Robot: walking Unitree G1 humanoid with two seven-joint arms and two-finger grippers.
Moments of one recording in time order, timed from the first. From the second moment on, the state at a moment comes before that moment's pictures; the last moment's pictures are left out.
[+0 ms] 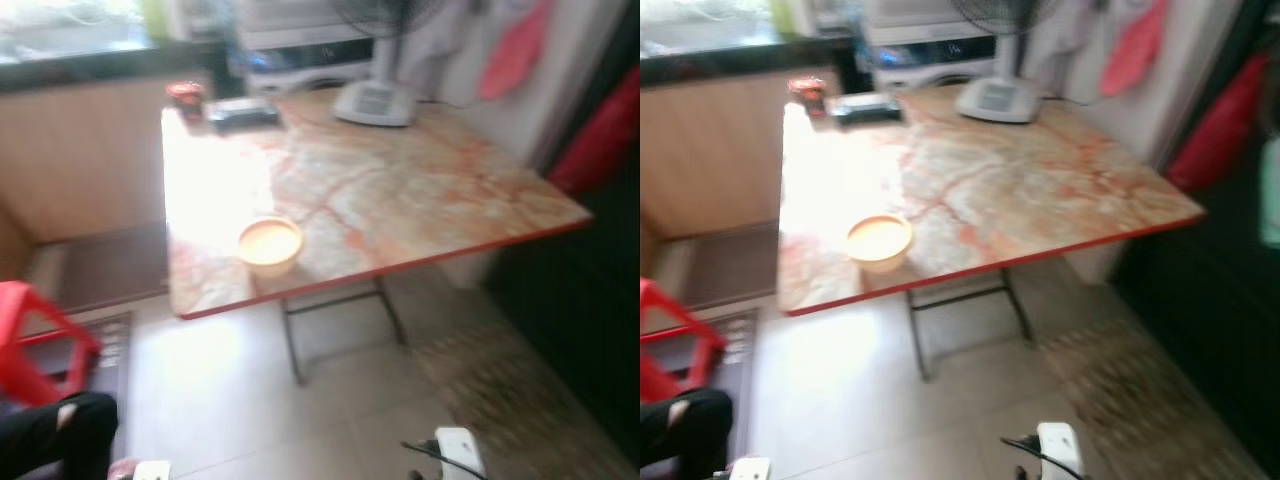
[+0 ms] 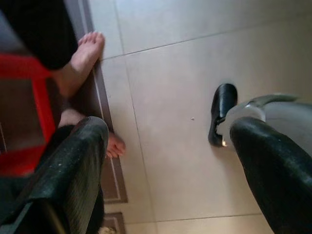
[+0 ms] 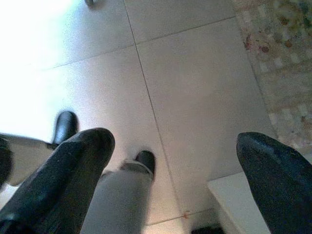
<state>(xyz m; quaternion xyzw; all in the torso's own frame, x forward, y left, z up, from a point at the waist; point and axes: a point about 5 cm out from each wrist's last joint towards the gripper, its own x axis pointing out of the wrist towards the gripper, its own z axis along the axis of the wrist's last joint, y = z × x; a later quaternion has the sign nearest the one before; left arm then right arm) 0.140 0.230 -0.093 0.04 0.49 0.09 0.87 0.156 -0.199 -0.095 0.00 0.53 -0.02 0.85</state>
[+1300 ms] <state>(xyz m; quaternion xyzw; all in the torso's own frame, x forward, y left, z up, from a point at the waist) 0.230 0.246 0.060 0.15 -0.04 0.19 0.97 0.158 -0.200 -0.094 -0.01 0.53 -0.01 0.85</state>
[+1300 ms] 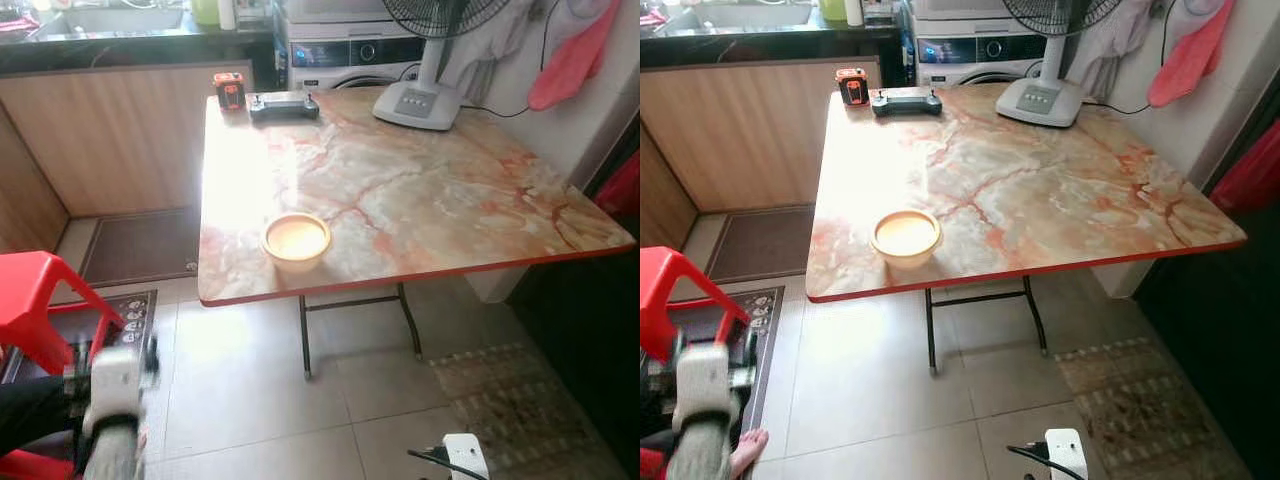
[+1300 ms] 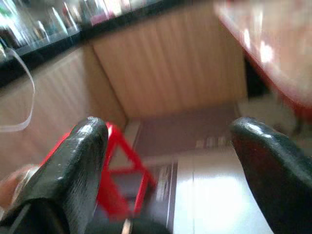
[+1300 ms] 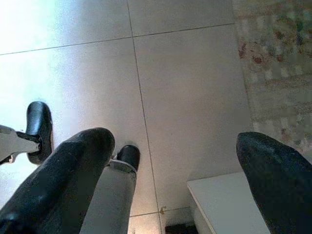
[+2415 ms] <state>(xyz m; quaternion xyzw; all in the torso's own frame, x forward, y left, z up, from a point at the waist) 0.286 0.171 0.128 0.04 -0.09 0.00 0.99 0.165 -0.193 -0.092 0.03 0.50 -0.01 0.86</state>
